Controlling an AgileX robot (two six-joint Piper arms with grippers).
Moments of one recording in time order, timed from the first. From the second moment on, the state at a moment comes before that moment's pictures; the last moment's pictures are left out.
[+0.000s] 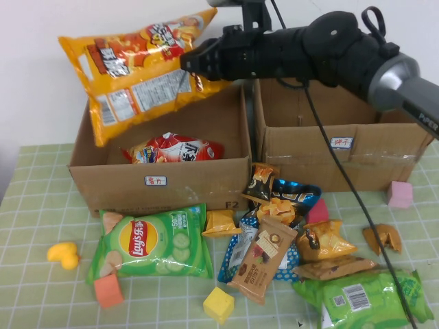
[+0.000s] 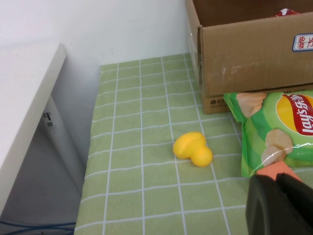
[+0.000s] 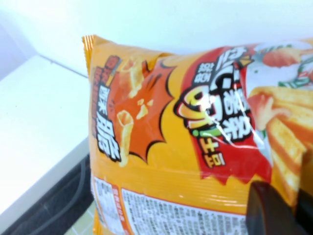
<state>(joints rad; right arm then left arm) 0.46 2.31 -2.16 1.08 0.58 -0.81 0.05 -0.01 0.02 -0.03 0.36 0.06</state>
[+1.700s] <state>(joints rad) 0.44 1.56 -1.54 0.05 1.17 -0.34 0.05 -0.01 0.02 -0.03 0.36 0.06</state>
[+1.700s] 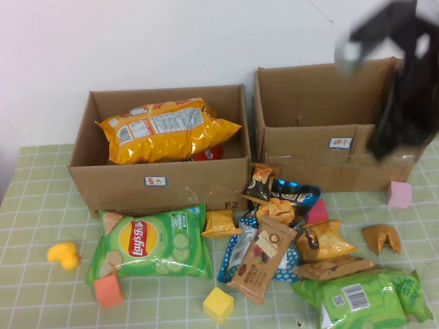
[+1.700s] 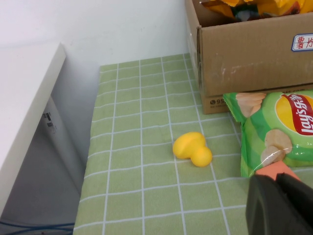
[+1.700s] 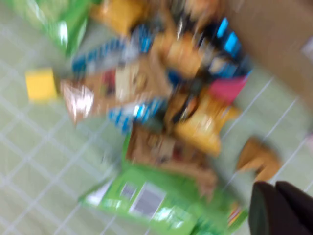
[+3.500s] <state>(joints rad) 0.51 2.02 -1.32 0.07 0.85 -0.68 0.05 -0.01 0.02 -0.03 0.36 0.06</state>
